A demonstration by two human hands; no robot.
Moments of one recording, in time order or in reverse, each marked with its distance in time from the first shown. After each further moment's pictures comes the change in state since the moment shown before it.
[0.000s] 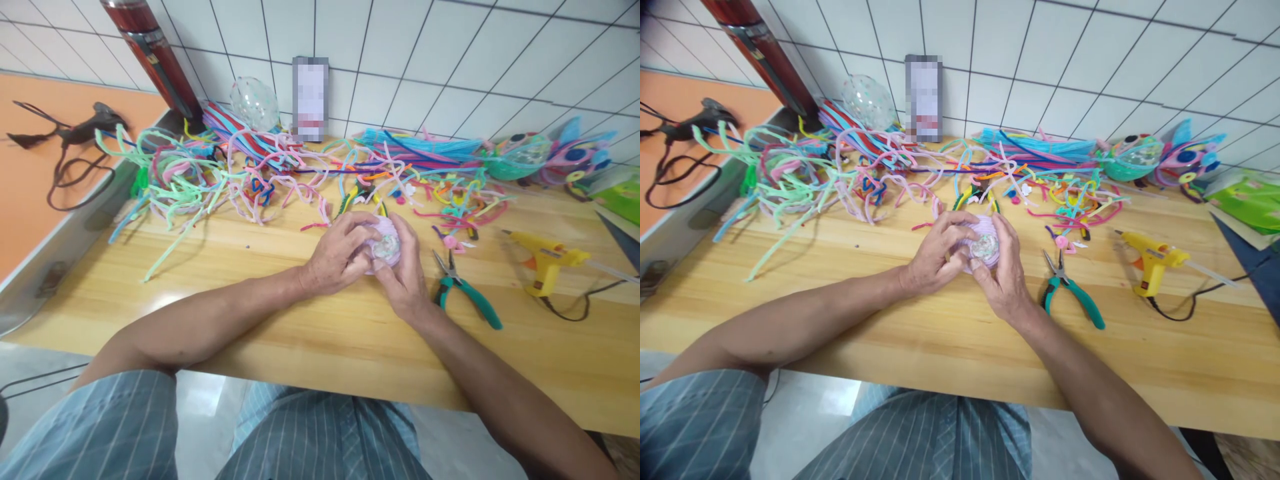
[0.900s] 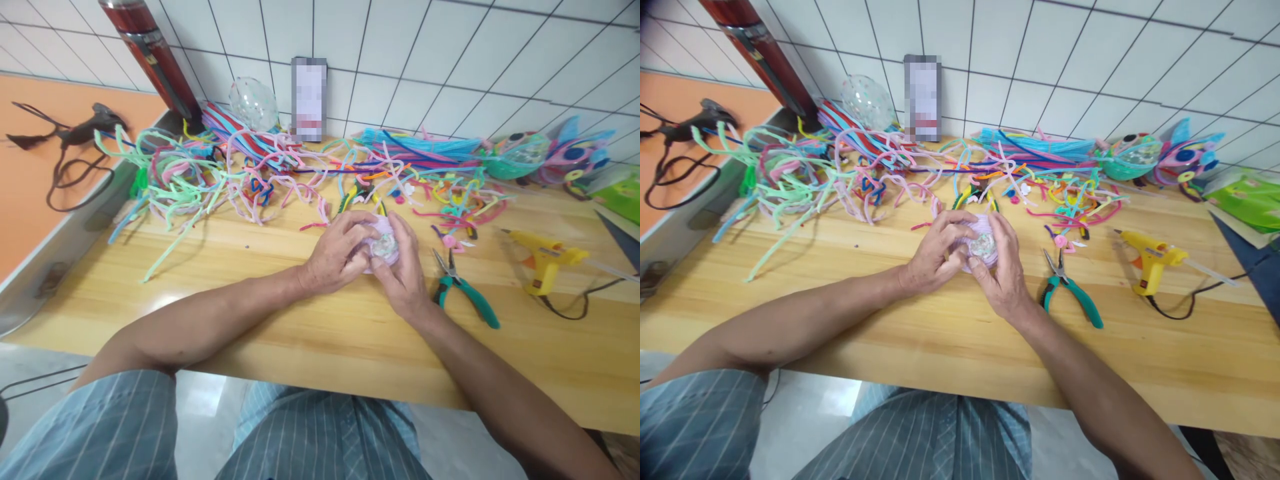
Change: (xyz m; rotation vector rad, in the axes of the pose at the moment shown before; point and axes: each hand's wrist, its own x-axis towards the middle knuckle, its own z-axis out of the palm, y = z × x) left_hand -0.002 -0.002 0.001 -0.028 -0.014 -0.018; right_hand 0.001 0.003 0.002 0.043 0.018 -0.021
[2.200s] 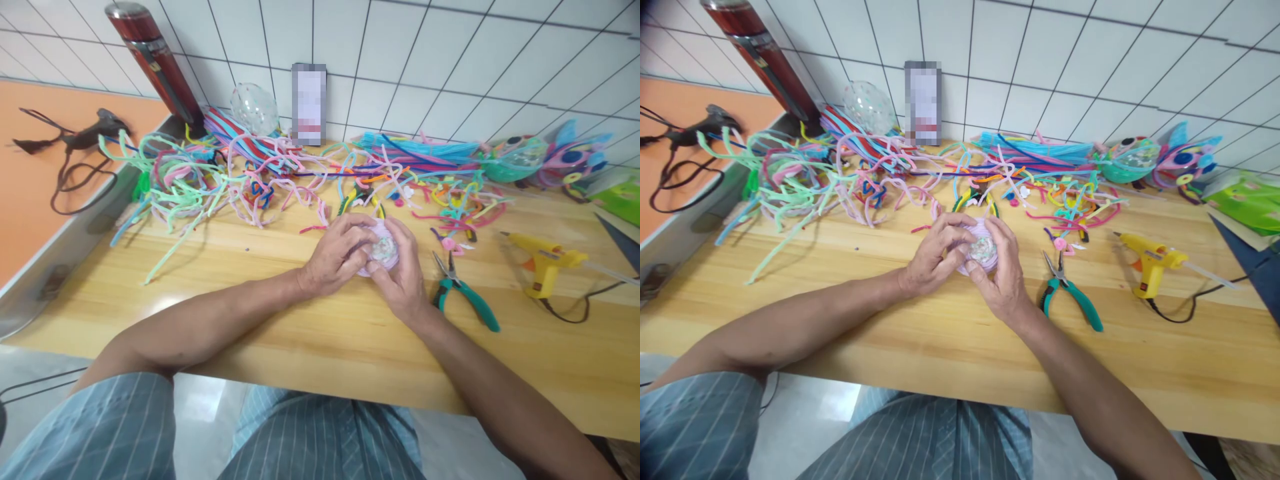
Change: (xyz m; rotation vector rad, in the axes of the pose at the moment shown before) left_hand 0.001 0.003 -0.003 -0.065 0.005 -0.033; right_hand 0.002 -0.001 -0.001 -0.018 0.019 -0.050
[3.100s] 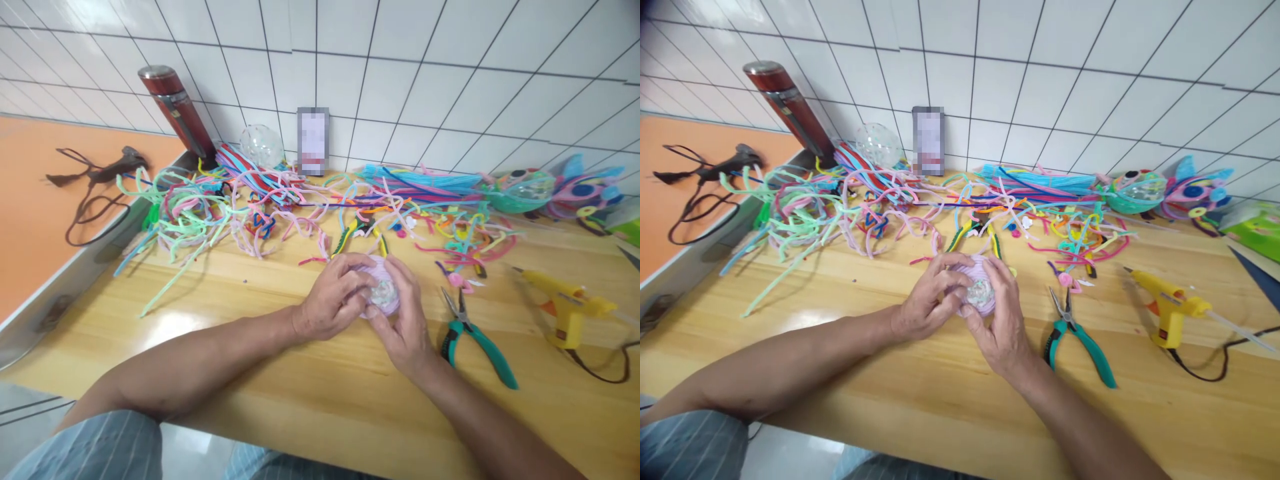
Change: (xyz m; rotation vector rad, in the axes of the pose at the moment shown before) left_hand 0.000 0.008 -0.002 0.003 -0.014 -0.031; right_hand -0.002 -0.010 0.000 -0.024 0.017 0.005
